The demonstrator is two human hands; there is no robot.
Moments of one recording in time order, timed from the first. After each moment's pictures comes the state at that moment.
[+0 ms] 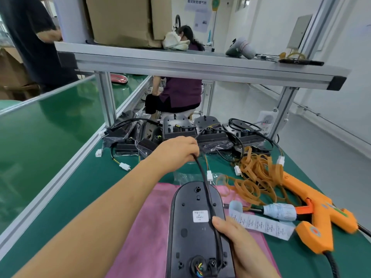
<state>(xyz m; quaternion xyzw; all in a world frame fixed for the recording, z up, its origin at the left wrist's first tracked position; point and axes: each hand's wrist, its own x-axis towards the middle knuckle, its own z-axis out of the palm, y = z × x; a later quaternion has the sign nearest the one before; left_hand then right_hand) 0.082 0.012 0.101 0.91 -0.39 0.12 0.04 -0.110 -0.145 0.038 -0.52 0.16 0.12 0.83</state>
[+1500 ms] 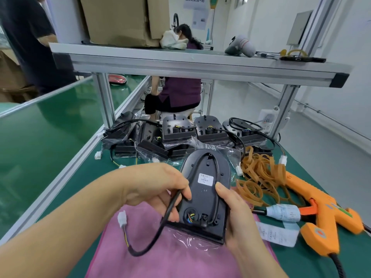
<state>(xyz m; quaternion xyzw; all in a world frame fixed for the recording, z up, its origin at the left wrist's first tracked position) -0.021 0.048 0.150 0.80 -0.12 -0.35 0.48 -0.067 -0.128 0.057 -0.48 0.16 -0.01 0.86</state>
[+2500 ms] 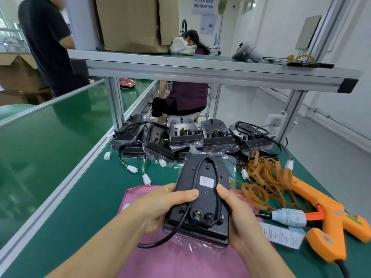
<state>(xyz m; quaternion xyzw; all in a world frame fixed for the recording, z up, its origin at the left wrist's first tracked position) -0.033 0.044 0.083 0.62 -0.01 -0.32 0.72 -0.066 -0.127 0.061 -0.46 0.10 0.09 0.88</state>
